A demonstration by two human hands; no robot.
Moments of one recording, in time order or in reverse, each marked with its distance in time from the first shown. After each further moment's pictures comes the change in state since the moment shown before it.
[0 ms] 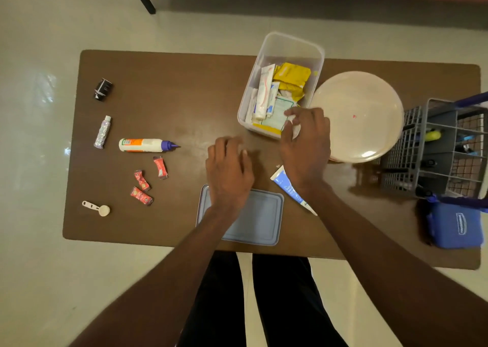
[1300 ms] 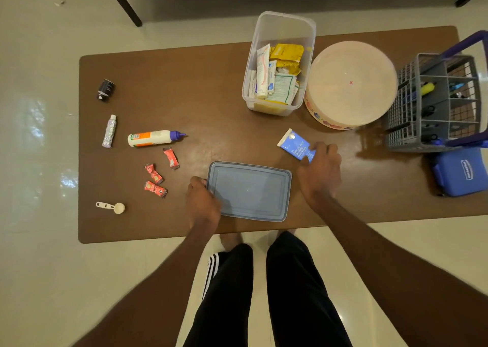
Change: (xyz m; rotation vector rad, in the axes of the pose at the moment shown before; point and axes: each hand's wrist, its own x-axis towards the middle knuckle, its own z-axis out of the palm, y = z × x) left_hand -0.079 -0.138 -0.017 0.006 -0.302 -0.469; right_hand -0.119 0.049 0.007 -0.326 -0.226 0.456
